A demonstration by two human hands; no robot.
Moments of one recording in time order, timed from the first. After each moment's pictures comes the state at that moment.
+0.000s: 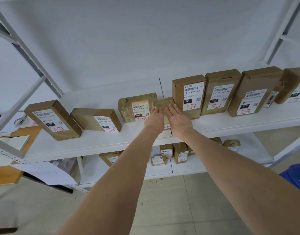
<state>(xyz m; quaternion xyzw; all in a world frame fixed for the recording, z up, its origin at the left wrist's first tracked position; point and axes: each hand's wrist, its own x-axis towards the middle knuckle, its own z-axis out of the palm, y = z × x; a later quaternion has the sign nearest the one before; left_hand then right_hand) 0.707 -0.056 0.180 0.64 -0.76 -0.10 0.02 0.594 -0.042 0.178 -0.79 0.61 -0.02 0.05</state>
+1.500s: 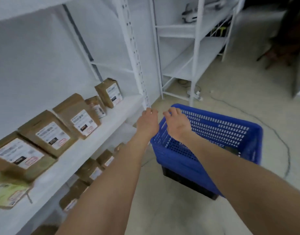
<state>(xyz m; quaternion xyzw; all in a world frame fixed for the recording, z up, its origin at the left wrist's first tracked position) 0.233 0.139 0.209 0.29 -0.96 -0.06 0.01 0.153 0.237 0.186 -0.46 0.89 -0.07 0.00</state>
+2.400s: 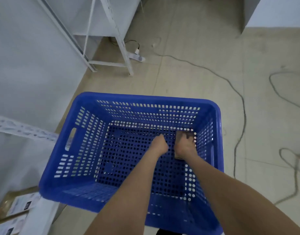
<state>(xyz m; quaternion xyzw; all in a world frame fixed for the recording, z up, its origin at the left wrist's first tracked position) -0.158 0.303 -0.179 0.22 -0.86 -0.28 -0.37 -0.181 0.412 -0.195 0.05 0.91 -0.17 0.38</state>
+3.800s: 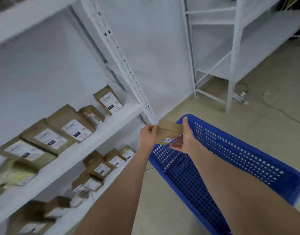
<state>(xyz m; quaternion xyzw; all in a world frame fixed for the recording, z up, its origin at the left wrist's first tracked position) 0.038 0.175 0.146 0.59 -0.69 -0.37 0.20 -0.081 0.243 0.116 0.07 0.53 -0.60 0.60</state>
